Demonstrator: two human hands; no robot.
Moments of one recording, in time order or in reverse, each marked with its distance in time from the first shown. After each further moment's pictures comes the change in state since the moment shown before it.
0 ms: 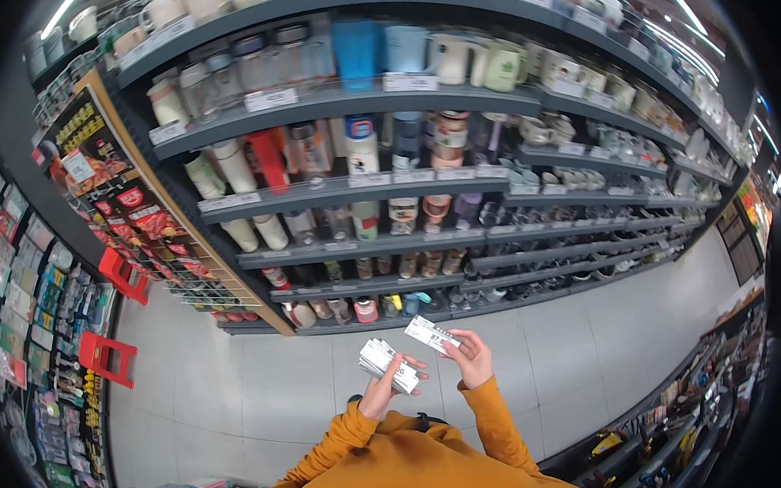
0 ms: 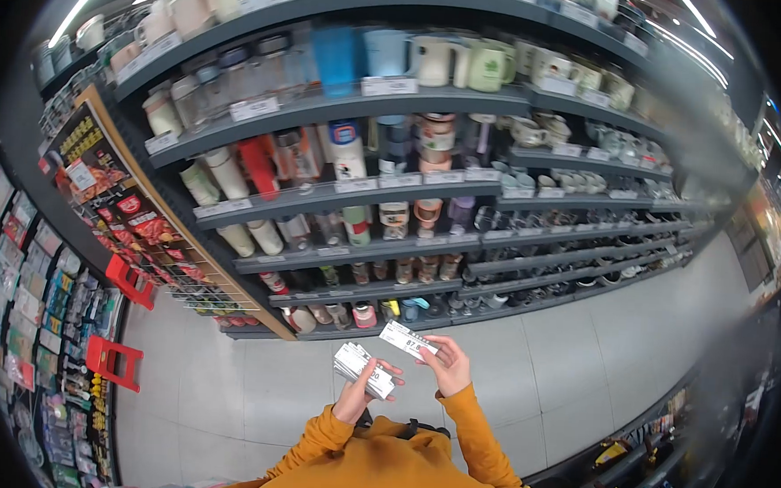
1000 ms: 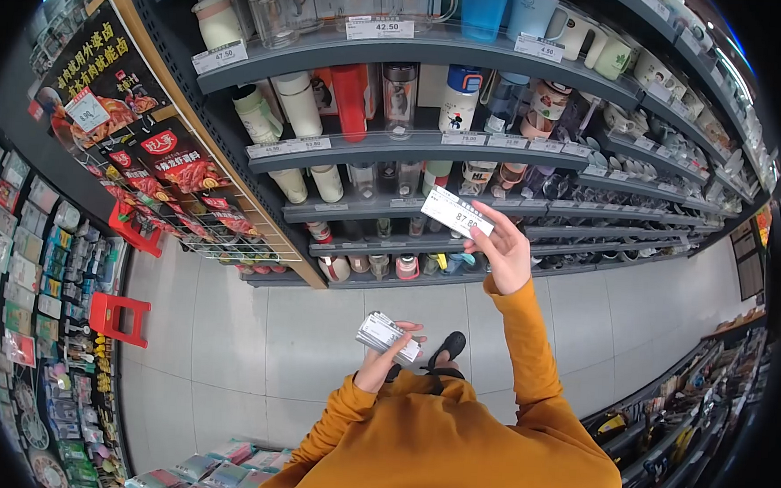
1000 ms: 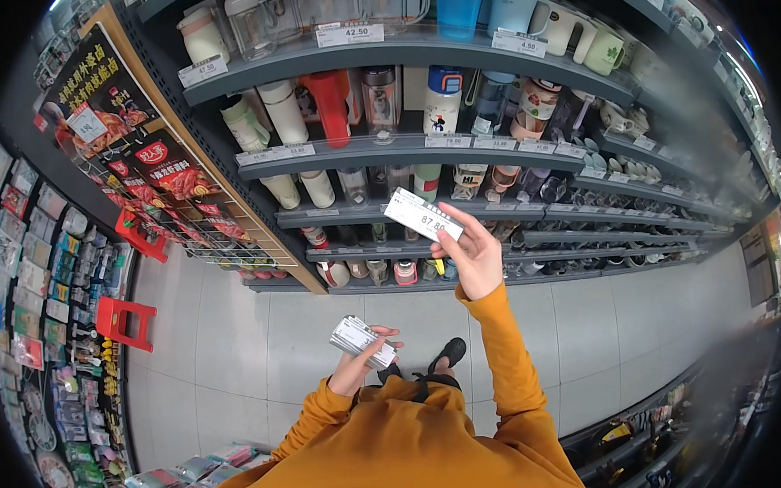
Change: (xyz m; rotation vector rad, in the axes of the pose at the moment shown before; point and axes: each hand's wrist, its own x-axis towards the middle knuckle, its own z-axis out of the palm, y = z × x) left_hand -0.044 0.074 -0.153 -0.095 0.089 0.048; right_hand 0.122 -0.051 0.194 -0.092 -0.178 -0.177
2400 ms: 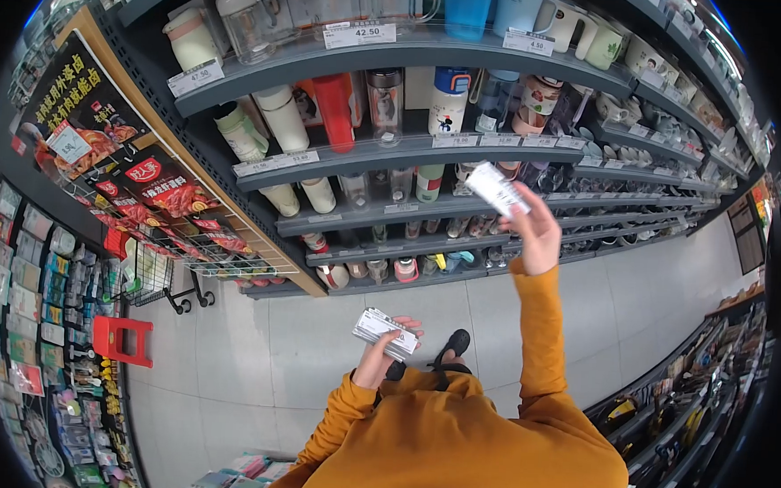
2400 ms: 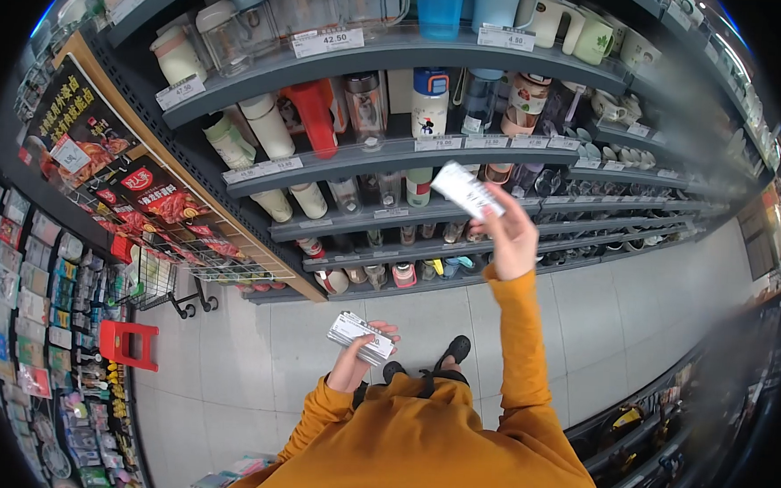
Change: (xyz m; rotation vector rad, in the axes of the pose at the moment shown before) left_hand 0.030 0.011 -0.022 -0.134 -0.014 -0.065; right_hand 0.031 0.007 -0.050 -0.092 0.240 -0.188
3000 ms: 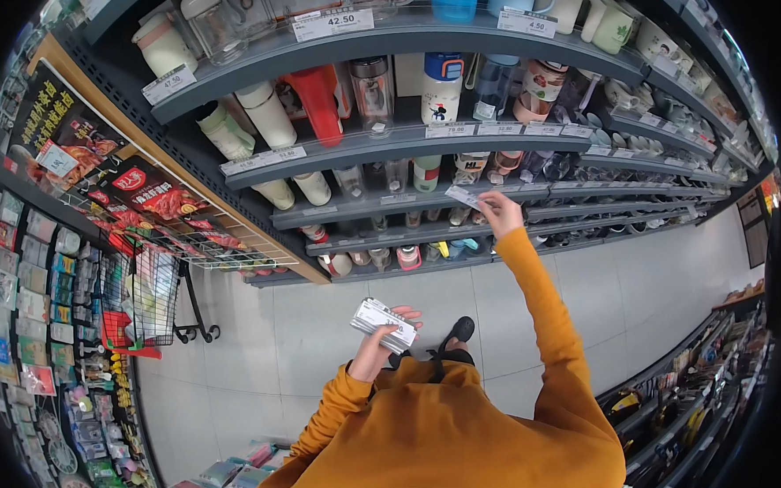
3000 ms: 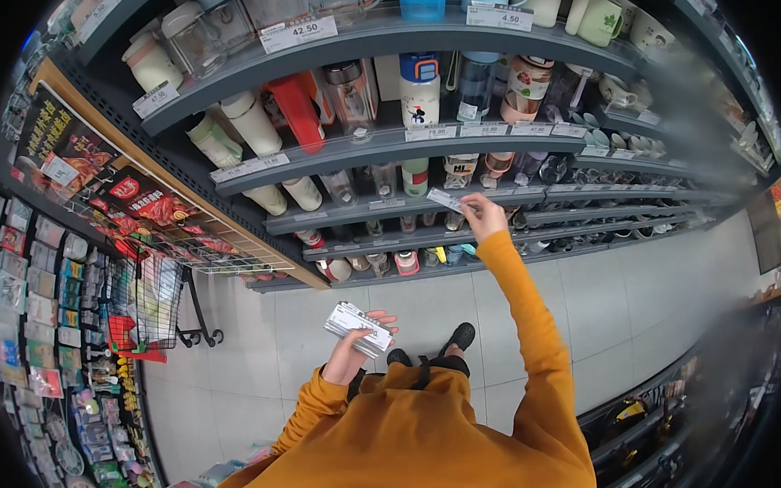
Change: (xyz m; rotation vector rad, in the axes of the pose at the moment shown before) left_hand 0.022 0.008 0.015 0.073 0.000 -0.044; right_hand 0.056 0.173 -0.062 -0.675 -0.158 0.065
